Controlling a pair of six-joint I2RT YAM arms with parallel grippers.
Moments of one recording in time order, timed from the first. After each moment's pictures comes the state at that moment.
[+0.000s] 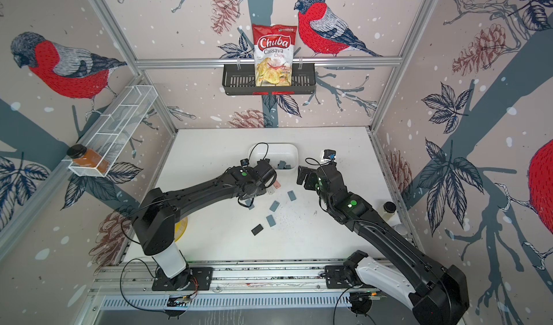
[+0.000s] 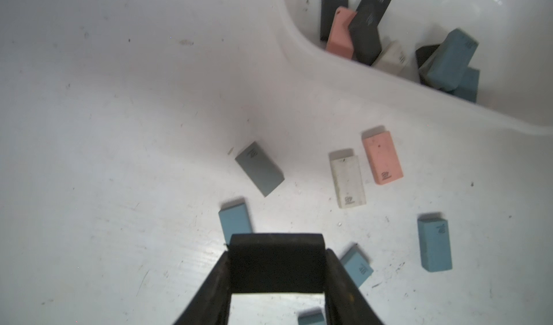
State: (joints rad) left arm -0.83 1.76 1.36 -0.86 -0.39 -1.06; right arm 0.66 0.96 0.78 -0.28 0.30 0.53
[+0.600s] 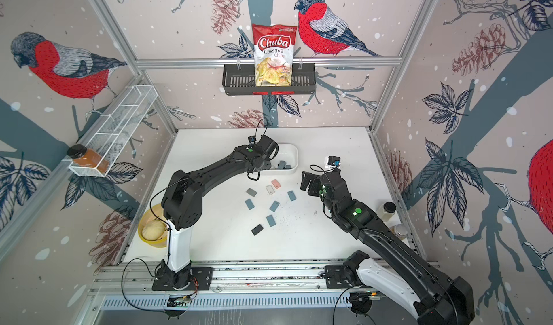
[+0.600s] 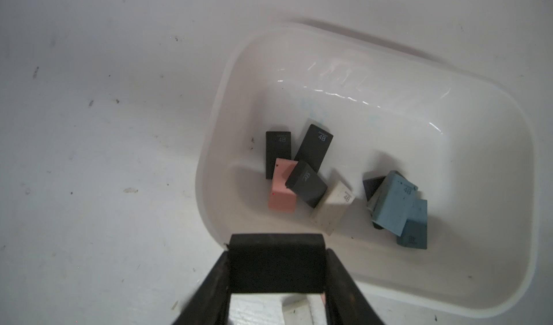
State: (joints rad) left arm -0.68 2.06 1.73 -0.76 -0.40 -0.83; right arm 0.66 0.87 0.71 -0.31 0.30 0.55
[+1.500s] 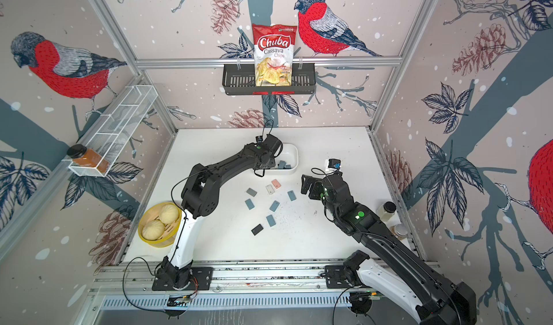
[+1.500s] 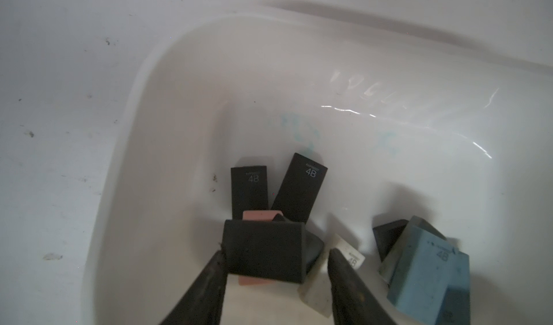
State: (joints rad) left arm -0.64 2.28 1.91 -0.76 -0.36 -0.76; right arm 0.66 0.83 0.69 -0.34 0.26 0.56
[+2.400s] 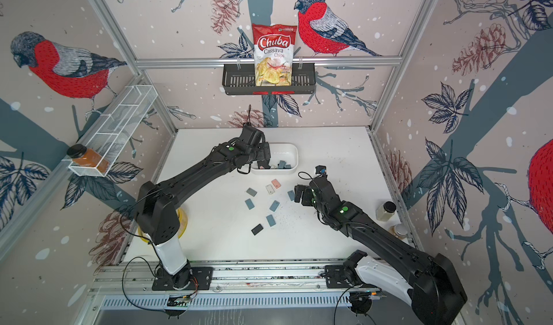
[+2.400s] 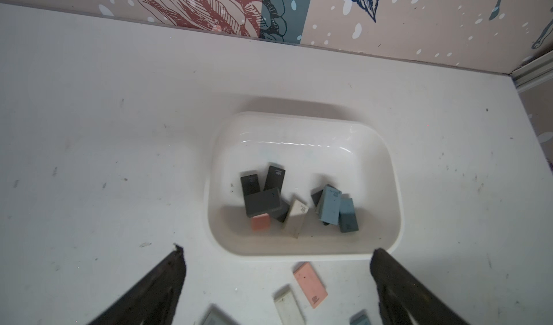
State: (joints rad) left arm -0.64 1.78 1.55 -0.58 -0.33 -0.56; right arm 0.69 1.02 0.60 -0.25 0.20 0.55
